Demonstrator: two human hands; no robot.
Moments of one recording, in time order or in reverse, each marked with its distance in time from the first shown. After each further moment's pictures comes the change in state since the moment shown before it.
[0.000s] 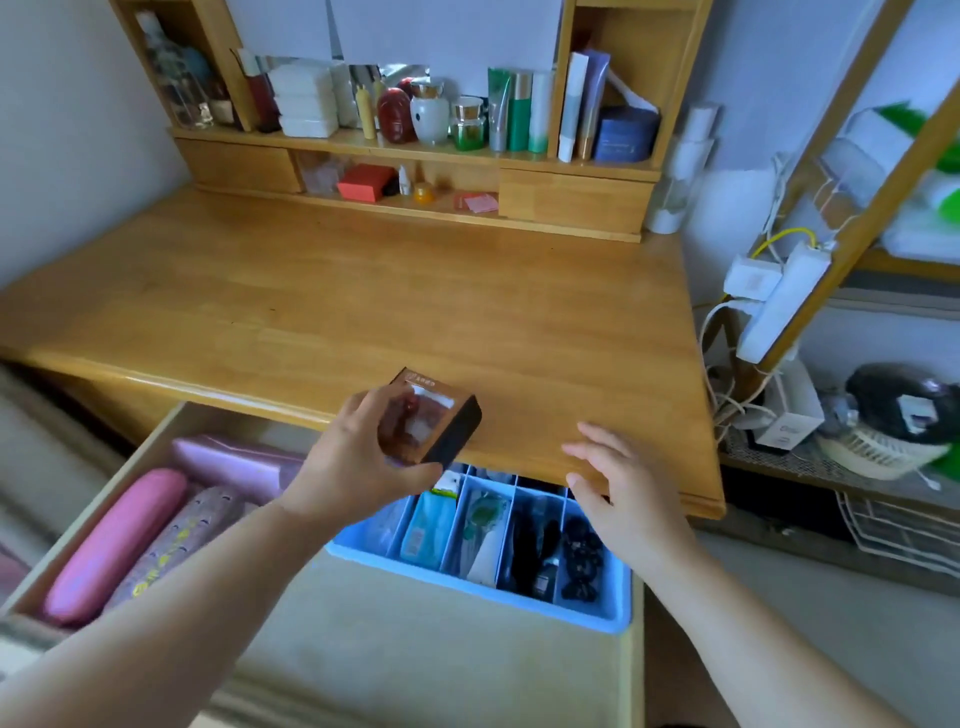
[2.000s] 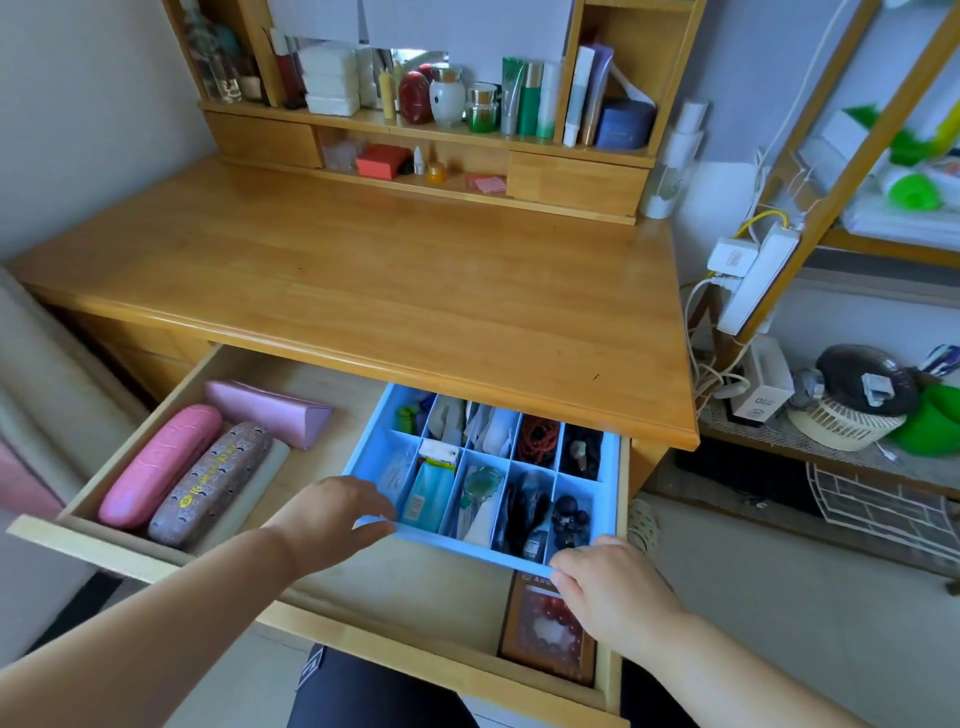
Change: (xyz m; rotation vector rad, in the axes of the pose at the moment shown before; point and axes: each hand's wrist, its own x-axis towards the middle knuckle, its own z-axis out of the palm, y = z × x) left_hand -0.105 -0.082 0.013 0.437 -0.386 0.238; right_hand -0.131 0.000 0.042 -0.338 -0.361 -0.225
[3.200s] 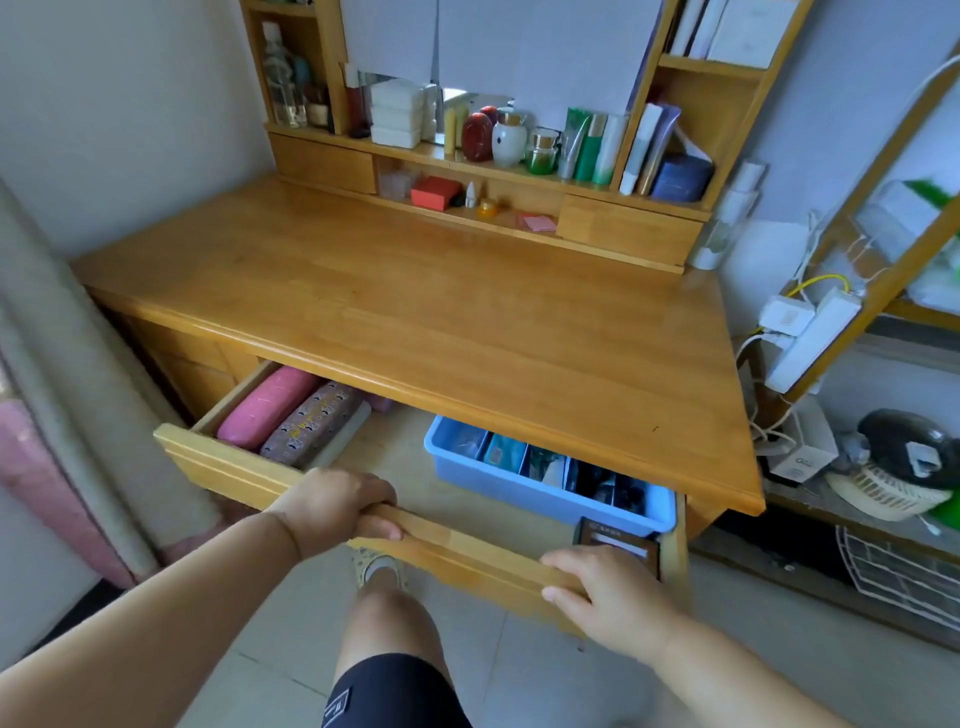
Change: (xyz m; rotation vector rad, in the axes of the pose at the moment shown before) left_hand 0.012 -0.070 -0.023 -0.003 0.105 0.083; right_hand 0.063 -0.034 -0.025 0.177 -0.074 0.010
